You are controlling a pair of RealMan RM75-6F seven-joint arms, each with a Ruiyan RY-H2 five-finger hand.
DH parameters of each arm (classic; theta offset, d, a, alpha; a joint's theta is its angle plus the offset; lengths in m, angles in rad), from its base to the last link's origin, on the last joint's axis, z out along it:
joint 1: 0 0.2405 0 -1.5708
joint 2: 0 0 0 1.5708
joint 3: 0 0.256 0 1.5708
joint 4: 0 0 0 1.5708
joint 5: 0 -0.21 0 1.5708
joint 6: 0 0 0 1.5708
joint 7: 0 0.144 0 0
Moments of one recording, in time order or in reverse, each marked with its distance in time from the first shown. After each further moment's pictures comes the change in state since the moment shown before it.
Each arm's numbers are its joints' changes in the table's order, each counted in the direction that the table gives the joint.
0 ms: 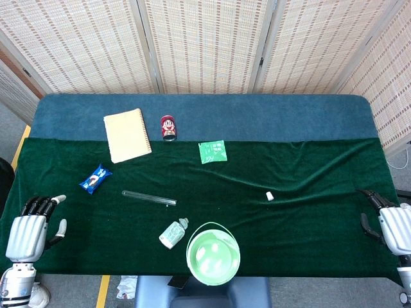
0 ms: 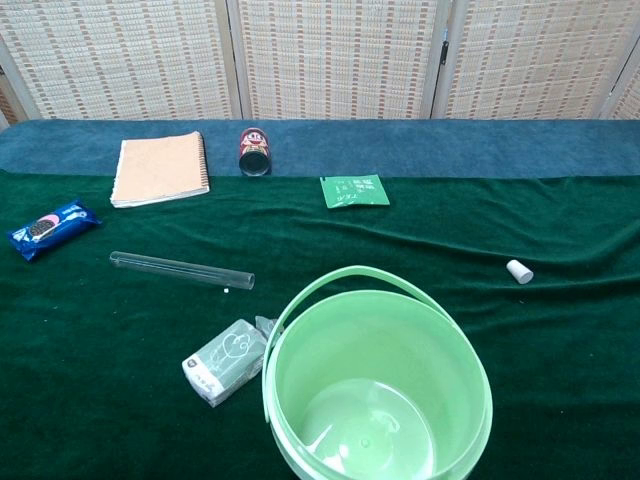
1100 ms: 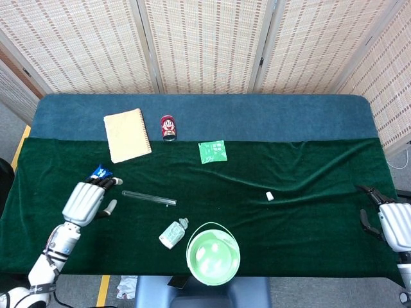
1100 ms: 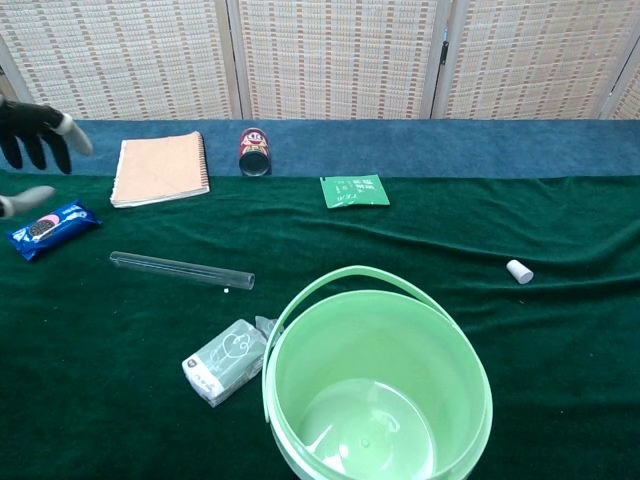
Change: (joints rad) left arm -0.291 -0.047 -0.134 -0.036 0.018 -0.416 0.035; right arm 0.003 0.029 0.031 0.036 0.010 -0.018 -0.008
